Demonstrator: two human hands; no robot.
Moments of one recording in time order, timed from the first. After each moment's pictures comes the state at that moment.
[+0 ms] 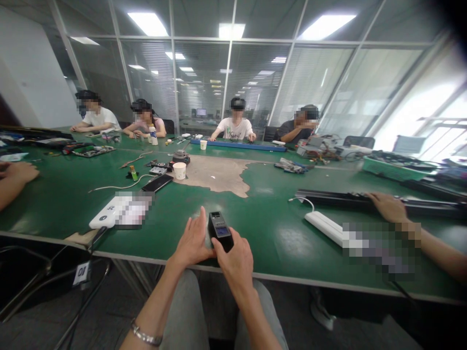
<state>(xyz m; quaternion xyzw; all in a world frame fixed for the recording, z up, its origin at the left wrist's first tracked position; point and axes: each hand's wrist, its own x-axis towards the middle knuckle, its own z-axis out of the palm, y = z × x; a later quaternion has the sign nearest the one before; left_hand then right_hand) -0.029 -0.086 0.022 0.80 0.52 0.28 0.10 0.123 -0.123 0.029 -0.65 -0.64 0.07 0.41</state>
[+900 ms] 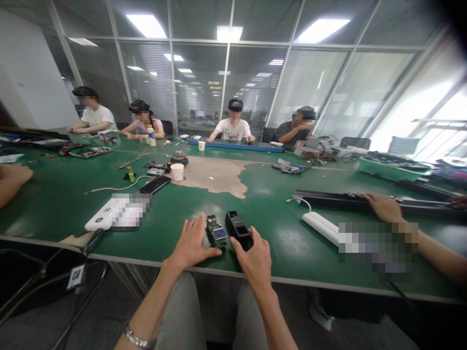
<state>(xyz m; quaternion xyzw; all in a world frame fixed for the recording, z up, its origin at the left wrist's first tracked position) -0.030 -0.081 0.019 0.80 0.55 0.24 0.09 0.183 -0.104 0.014 -0.68 -0.60 0.02 0.42</state>
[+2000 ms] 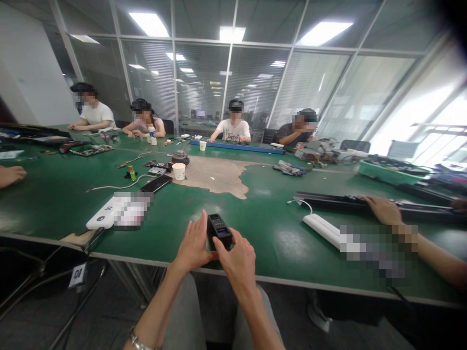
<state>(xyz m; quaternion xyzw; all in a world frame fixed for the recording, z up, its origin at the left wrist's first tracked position) -0.023 -0.093 0.022 0.79 0.52 0.31 0.12 0.126 -0.123 0.051 -0.66 -0.64 0.08 0.38</state>
